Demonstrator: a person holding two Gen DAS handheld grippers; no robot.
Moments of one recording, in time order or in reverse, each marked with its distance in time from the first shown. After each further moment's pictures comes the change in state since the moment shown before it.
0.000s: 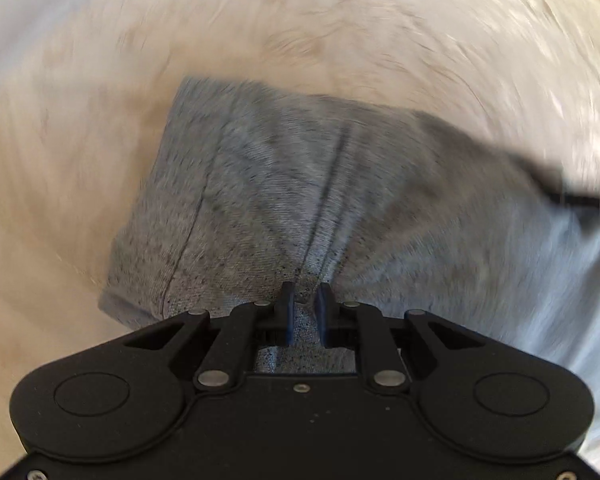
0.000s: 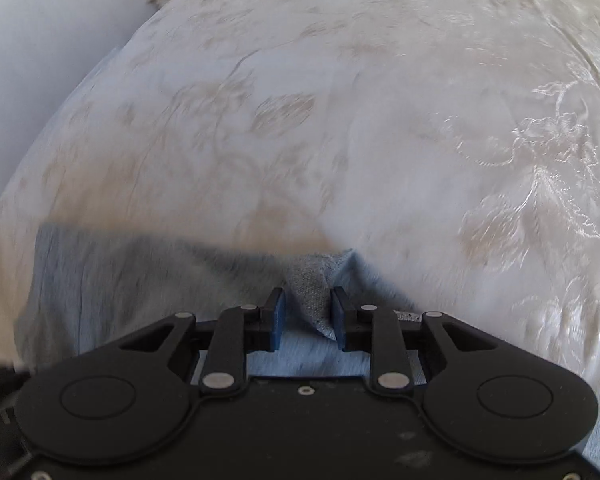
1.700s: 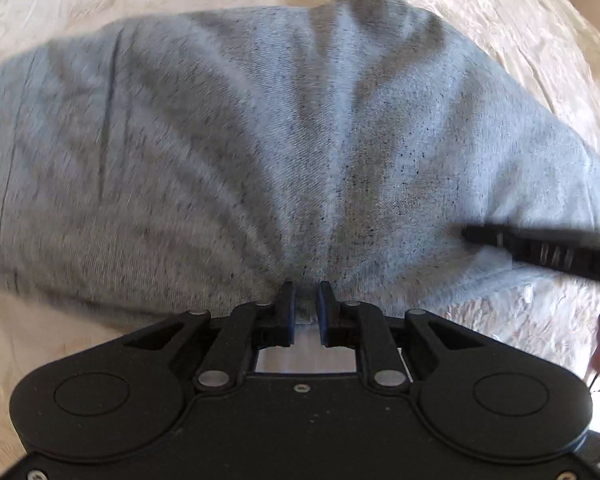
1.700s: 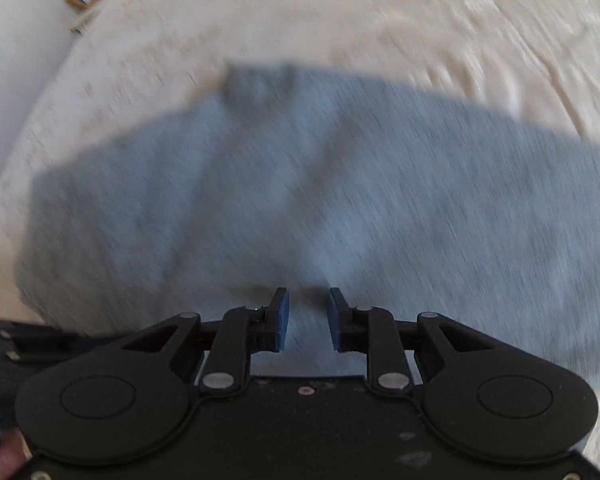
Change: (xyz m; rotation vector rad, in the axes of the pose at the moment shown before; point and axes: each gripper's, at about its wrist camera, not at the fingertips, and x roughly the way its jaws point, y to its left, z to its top) left arm 0.006 -0.064 -0.069 0.385 0.165 -0.204; right arm -0.067 -0.023 -0.146 0.327 0.102 -0.105
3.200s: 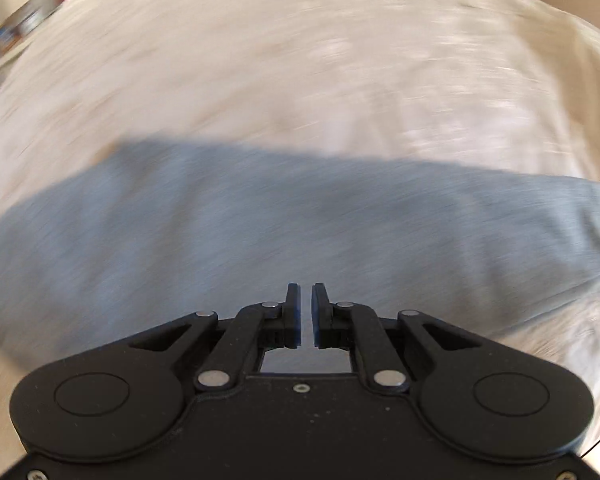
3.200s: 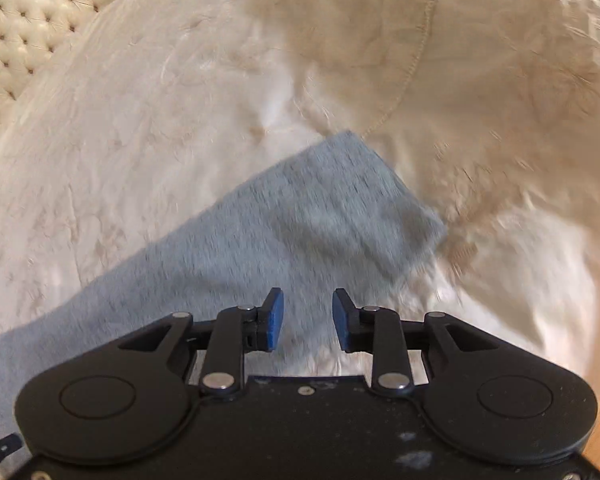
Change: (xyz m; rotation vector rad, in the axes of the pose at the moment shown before) left arm 0.031 -0.302 0.021 0.205 -0.239 0.188; right arm -0.153 -0.405 -0.060 0.613 -0.286 -0.171
